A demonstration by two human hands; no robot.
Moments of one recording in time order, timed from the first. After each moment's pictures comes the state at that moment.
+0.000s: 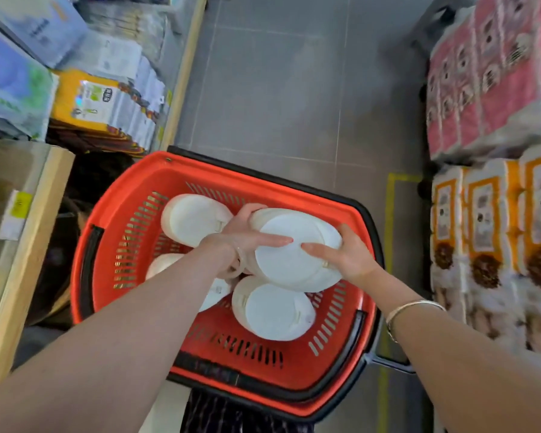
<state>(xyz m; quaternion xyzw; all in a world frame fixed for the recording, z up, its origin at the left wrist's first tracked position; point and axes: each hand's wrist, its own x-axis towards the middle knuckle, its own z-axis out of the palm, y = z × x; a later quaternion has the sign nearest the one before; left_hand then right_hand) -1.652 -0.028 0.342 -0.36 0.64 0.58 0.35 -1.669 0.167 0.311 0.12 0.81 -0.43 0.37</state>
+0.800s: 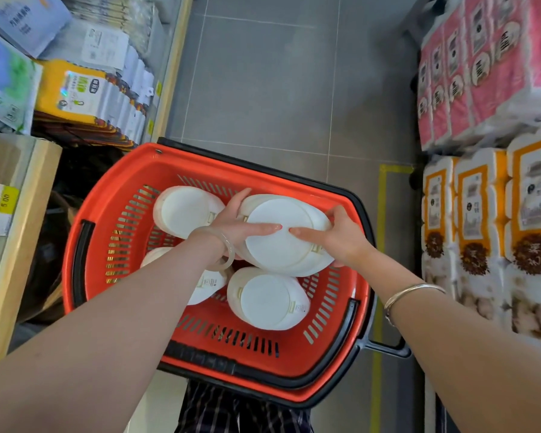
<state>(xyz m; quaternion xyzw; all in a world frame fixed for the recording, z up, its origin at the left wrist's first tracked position) -1.648 -0.035 0.331 -0.34 0.64 0.61 0.33 -1.679 0.158 0.324 0.13 0.82 -0.39 0.40</state>
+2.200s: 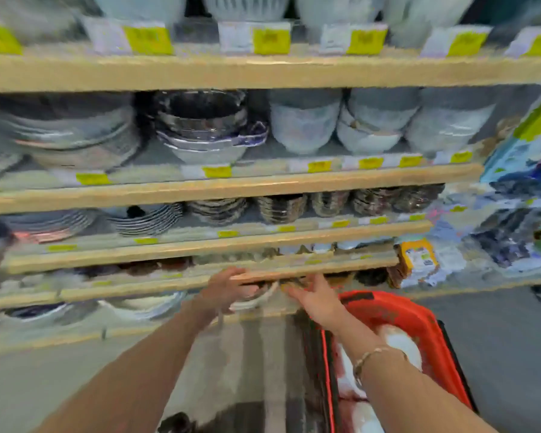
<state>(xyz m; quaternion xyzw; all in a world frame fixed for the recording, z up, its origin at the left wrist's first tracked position) -1.174 -0.138 0.599 -0.61 0.42 0.64 -0.19 -1.366 -0.120 0.581 -0.45 0.72 -0.21 0.48</state>
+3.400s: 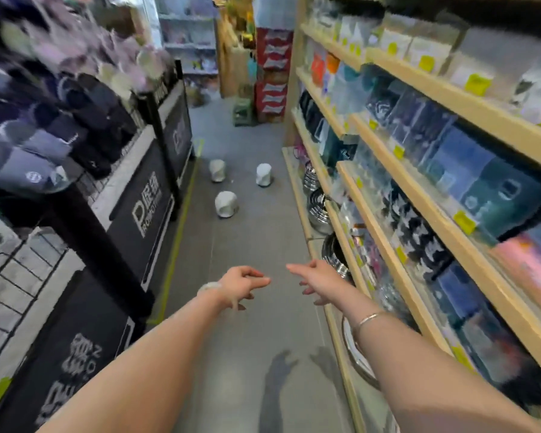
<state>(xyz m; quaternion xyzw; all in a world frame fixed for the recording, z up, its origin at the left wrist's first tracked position) -0.255 0.216 0.650 -0.78 -0.14 0.25 -0.56 -0.252 0.045 0.673 -0.80 0.17 0.24 0.53</state>
